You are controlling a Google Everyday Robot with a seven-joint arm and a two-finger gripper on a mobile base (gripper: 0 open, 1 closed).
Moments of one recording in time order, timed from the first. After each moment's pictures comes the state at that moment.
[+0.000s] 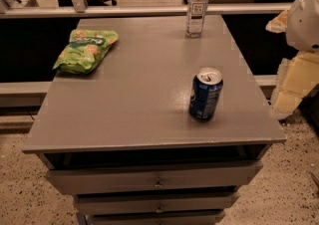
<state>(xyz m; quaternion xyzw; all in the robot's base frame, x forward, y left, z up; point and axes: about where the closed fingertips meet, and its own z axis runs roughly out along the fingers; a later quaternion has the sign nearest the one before) 0.438 -0.215 0.984 -0.60 0.78 -0.04 0.17</state>
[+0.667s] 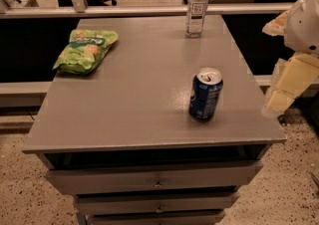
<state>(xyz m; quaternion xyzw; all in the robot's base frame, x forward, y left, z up) 0.443 -0.209 0.979 -0.59 0.78 -0.01 0.20</state>
